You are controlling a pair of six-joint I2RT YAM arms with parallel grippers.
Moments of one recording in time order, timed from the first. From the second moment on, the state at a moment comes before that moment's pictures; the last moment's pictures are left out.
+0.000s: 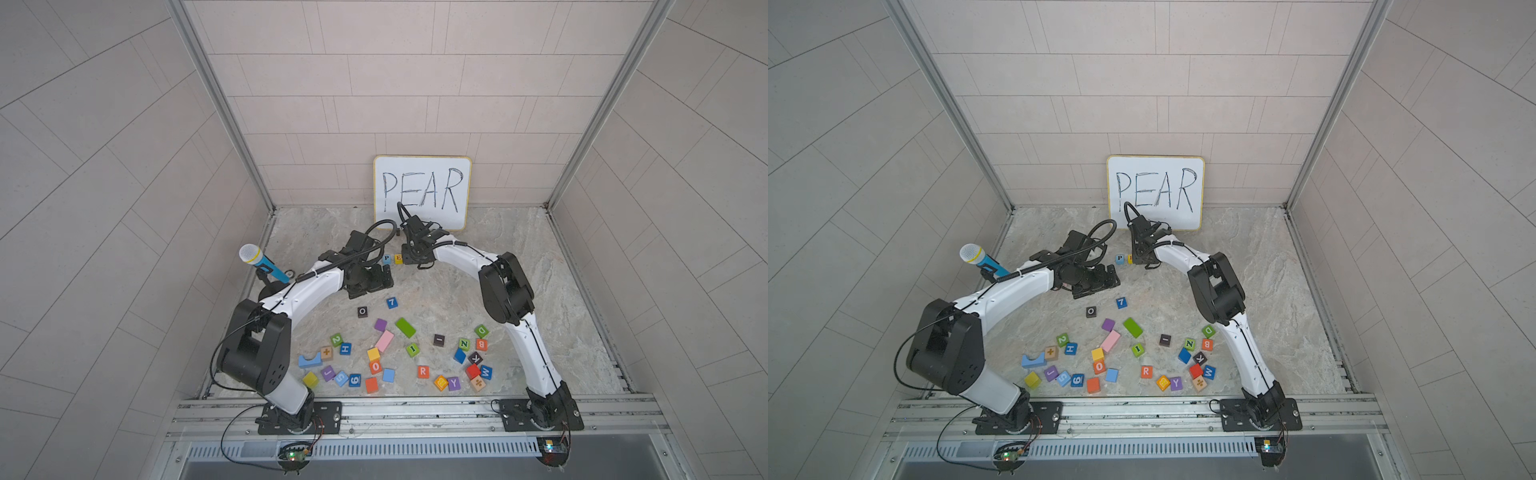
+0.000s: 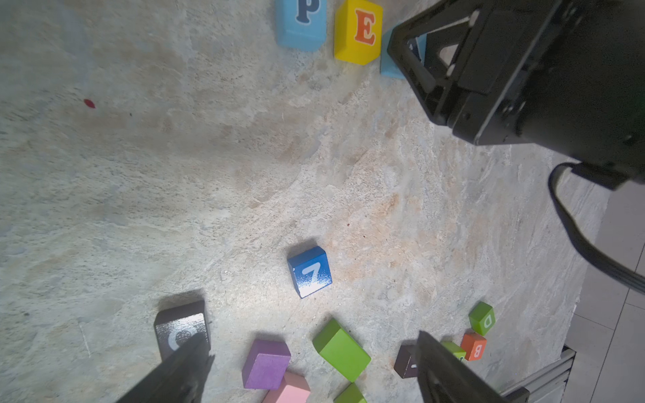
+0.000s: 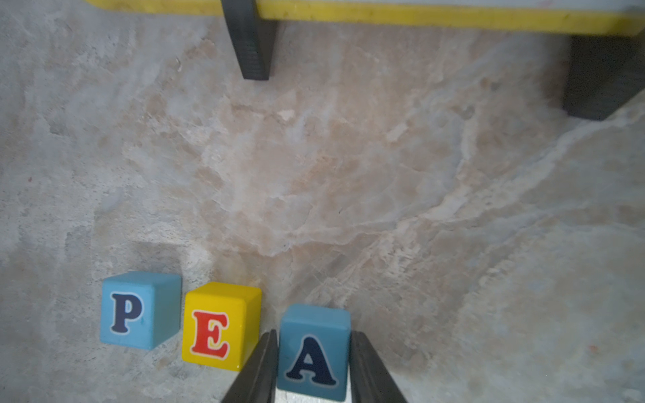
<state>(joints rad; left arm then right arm) -0.42 1.58 1.13 -0.67 0.25 -0.60 0.55 2.35 1.93 -0.62 0.10 0.49</state>
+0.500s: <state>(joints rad) -0.42 1.58 1.13 -0.67 0.25 -0.60 0.55 2.35 1.93 -0.63 0.10 0.49</state>
